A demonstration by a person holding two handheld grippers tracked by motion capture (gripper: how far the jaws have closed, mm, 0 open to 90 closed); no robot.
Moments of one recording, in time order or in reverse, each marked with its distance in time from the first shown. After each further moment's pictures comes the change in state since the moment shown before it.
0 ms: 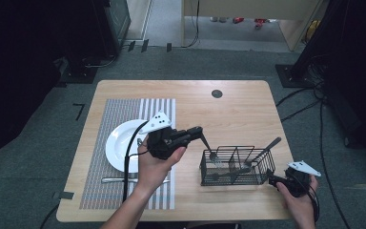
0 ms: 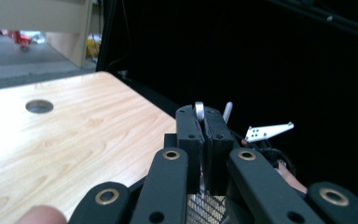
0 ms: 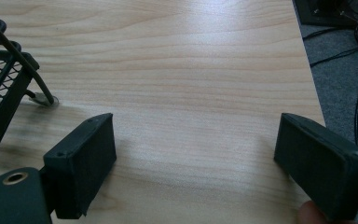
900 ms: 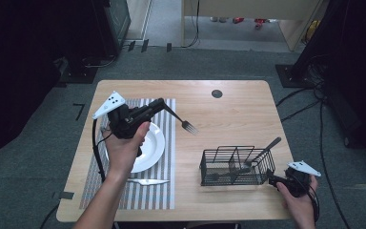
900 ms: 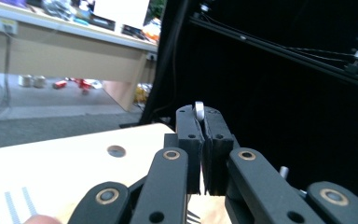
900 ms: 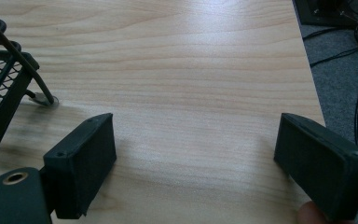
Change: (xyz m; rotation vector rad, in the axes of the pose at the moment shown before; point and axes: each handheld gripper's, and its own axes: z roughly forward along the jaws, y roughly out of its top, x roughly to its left) left arm 0.061 0.029 -0.059 -0.215 0.193 -0.034; right arm 0.000 0.000 0.000 0.000 0.000 0.002
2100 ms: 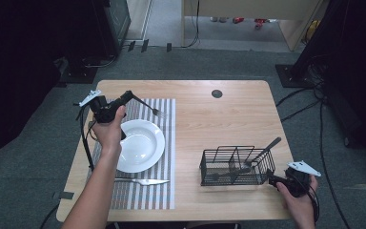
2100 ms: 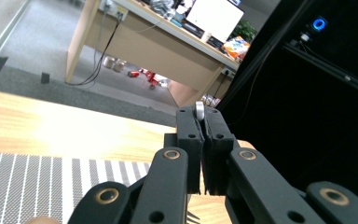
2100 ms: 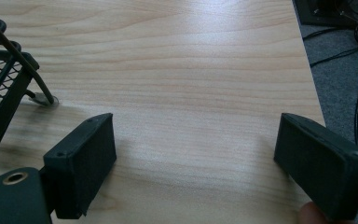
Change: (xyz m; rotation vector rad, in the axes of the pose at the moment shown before) left arm 0.152 -0.043 0.012 -0.062 0.274 -0.261; right arm 0.000 0.000 0.000 0.001 0.000 -0.001
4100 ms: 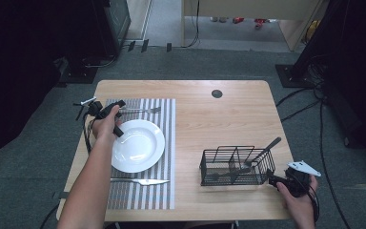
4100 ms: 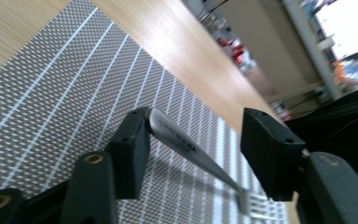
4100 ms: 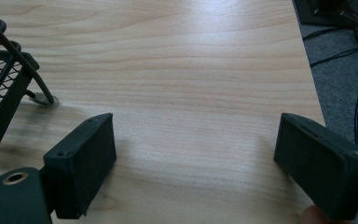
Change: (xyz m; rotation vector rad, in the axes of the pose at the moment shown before) left arm 0.121 -0.034 0.051 0.160 0.383 -0.405; right arm 0.000 0.000 0.000 0.000 0.000 0.000
